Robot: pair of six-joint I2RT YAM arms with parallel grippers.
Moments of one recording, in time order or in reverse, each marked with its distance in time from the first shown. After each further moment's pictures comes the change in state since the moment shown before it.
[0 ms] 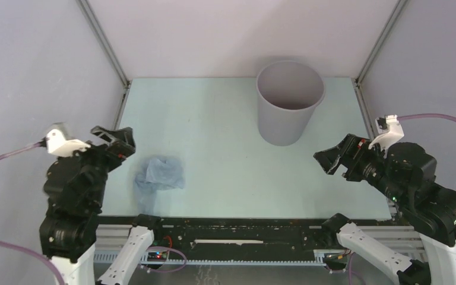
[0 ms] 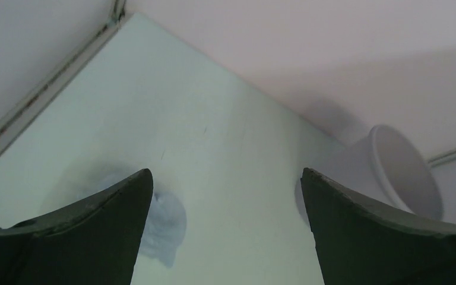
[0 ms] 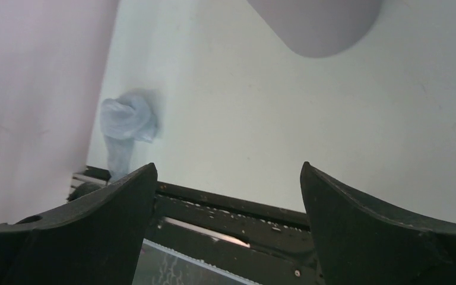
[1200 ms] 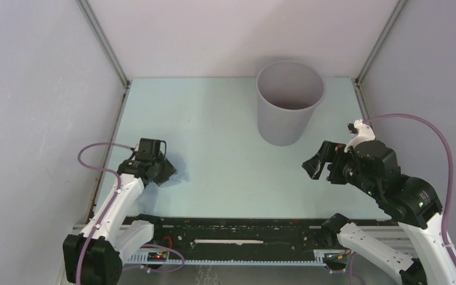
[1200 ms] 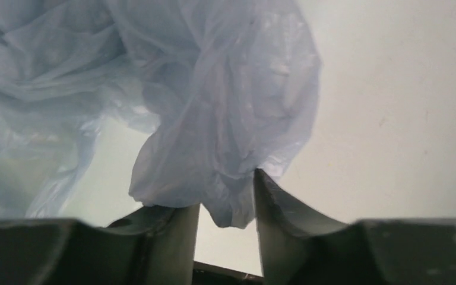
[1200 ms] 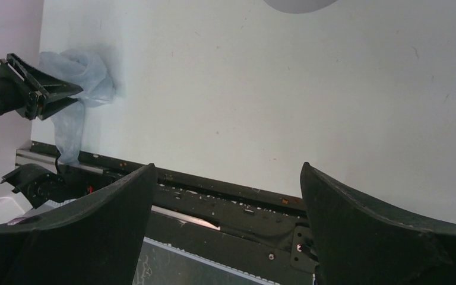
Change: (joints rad) left arm 0.007 0.363 -0.771 0.142 0.218 -0.284; right arm 0.059 -0.004 -0.224 0.016 0.039 -0.021
